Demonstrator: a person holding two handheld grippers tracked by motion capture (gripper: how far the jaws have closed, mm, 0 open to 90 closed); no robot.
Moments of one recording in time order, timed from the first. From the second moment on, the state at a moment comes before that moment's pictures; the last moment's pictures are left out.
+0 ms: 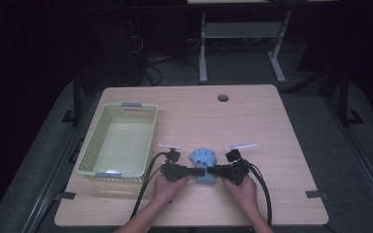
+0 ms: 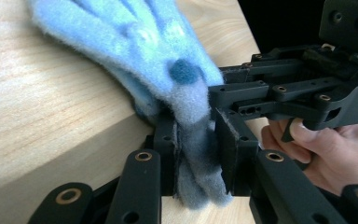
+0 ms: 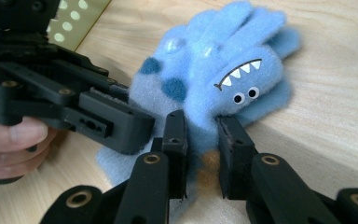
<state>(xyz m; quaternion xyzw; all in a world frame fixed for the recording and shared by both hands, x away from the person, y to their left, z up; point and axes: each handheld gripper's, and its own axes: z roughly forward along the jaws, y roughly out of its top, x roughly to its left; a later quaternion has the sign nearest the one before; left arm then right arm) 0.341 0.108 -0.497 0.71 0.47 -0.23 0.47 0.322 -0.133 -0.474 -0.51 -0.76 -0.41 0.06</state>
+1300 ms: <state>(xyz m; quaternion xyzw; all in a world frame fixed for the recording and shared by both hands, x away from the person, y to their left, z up) 0.341 0.100 -0.484 0.74 0.45 -0.21 0.45 0.319 -0.141 -0.464 -0.51 -0.76 -0.41 0.07</state>
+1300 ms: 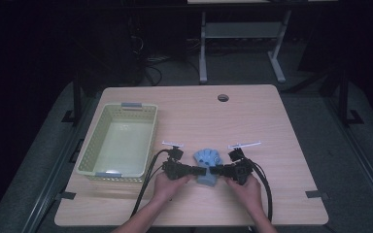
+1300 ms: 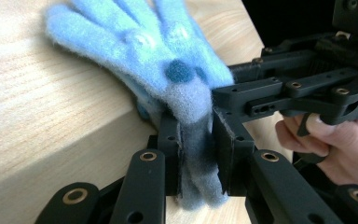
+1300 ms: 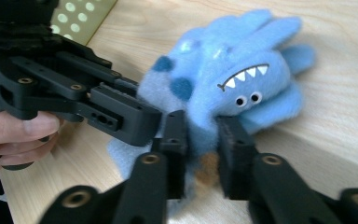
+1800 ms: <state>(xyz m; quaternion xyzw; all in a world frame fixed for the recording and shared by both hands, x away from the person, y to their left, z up) 0.339 0.099 -0.485 0.74 0.46 -0.20 0.45 0.319 -0.150 -0.471 -0.53 -0.73 -0.40 0.11</state>
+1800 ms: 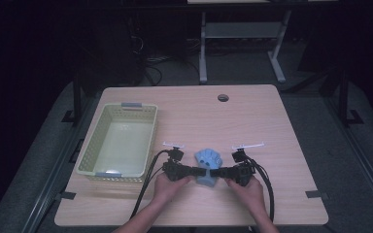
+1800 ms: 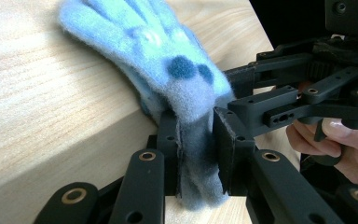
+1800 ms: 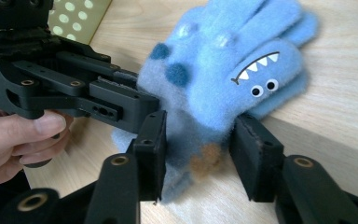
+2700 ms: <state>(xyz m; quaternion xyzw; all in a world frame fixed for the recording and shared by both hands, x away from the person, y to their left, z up) 0.344 0.104 -0.475 0.72 0.45 -0.21 0.48 0.323 -0.148 -0.459 -0.51 -0.73 -0.44 0.13</state>
